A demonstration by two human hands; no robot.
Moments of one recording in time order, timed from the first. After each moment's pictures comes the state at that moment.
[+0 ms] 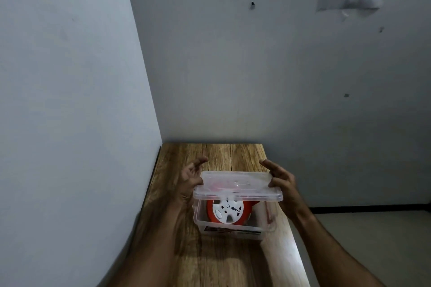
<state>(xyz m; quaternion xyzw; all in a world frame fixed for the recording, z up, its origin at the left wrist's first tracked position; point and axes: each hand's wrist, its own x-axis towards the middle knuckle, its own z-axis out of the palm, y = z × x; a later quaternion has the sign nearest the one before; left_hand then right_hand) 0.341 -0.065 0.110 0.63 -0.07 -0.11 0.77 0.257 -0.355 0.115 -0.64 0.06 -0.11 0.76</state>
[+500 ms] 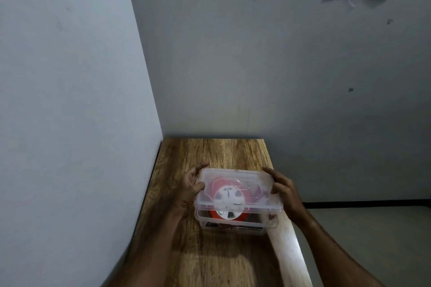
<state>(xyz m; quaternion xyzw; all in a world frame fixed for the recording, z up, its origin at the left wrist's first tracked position) 0.315 -0.059 0.095 0.71 -0.08 -0.10 0.69 0.244 -0.365 0.081 -0.75 0.06 -0.06 0.66</state>
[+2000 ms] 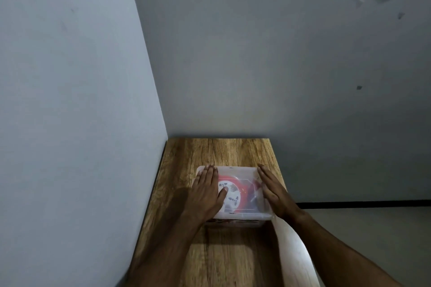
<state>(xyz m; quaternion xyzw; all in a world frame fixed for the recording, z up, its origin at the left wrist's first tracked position) 0.306 -0.086 0.083 0.97 -0.22 0.00 0.08 0.260 -0.347 0.062 -0.90 -0.04 -0.03 0.43</state>
